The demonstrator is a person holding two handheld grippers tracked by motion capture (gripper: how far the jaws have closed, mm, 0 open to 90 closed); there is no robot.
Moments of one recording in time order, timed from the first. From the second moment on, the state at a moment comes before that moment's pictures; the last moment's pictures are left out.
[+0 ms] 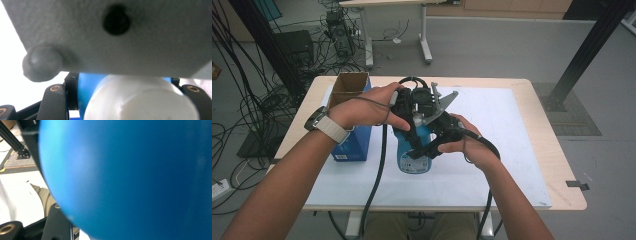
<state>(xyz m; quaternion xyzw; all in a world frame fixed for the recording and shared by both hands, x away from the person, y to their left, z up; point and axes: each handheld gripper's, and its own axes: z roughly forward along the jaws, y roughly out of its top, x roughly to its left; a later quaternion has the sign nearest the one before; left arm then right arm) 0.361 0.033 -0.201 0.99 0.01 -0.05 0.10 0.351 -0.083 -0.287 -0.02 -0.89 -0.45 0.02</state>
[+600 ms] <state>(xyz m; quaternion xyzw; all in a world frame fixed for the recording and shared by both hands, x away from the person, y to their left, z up) 0.361 0.038 -0.202 0.99 0.01 -0.04 0.10 0.352 -0.079 -0.288 -0.02 -0.89 -0.45 0.02</state>
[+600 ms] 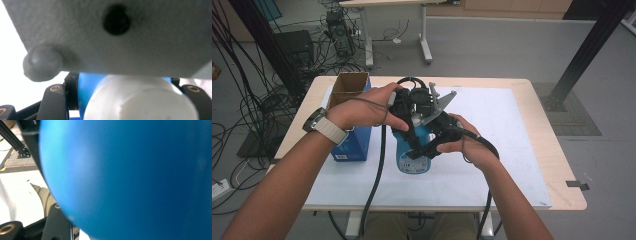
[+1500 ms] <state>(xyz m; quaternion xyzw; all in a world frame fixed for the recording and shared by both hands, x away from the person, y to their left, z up) 0.362 0.039 -0.205 0.99 0.01 -0.05 0.11 0.351 -0.079 -0.289 -0.03 -0.90 -0.44 0.03</state>
